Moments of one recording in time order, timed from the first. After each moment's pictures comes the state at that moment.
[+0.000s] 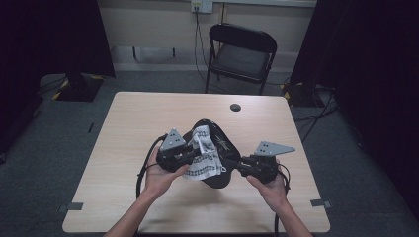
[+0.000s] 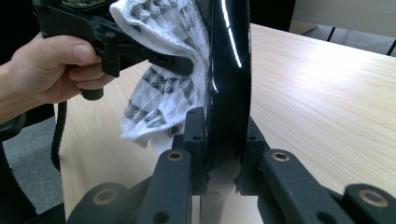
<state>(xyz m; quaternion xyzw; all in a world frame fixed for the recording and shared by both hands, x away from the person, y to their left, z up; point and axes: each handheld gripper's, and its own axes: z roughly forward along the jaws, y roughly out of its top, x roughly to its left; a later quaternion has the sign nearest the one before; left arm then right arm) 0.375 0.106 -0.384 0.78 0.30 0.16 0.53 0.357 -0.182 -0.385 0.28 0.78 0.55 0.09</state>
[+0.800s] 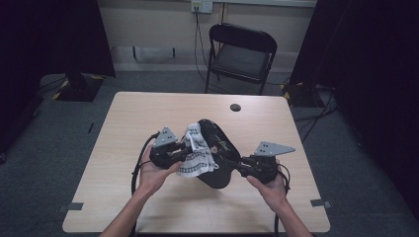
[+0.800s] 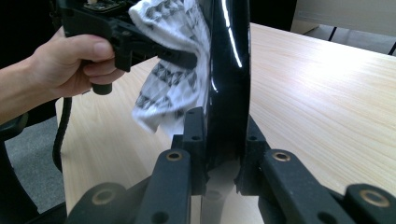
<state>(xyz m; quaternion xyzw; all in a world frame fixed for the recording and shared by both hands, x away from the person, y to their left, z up) 0.384 0.122 -0.391 0.78 0.31 0.15 0.53 0.357 -0.182 -0.385 0.28 0.78 0.55 0.09</state>
